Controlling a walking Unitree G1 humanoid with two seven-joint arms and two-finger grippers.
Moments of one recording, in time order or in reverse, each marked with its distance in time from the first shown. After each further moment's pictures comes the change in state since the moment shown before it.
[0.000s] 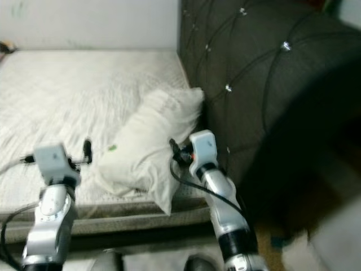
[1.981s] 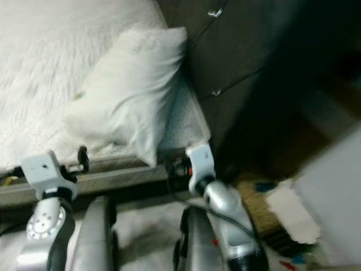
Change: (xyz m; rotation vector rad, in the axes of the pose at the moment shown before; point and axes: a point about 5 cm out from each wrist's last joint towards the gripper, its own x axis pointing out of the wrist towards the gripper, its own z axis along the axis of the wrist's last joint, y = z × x) left arm -0.038 -0.001 0.005 -0.078 0.083 0.051; right arm -0.030 0.019 0.008 0.015 0.077 0.159
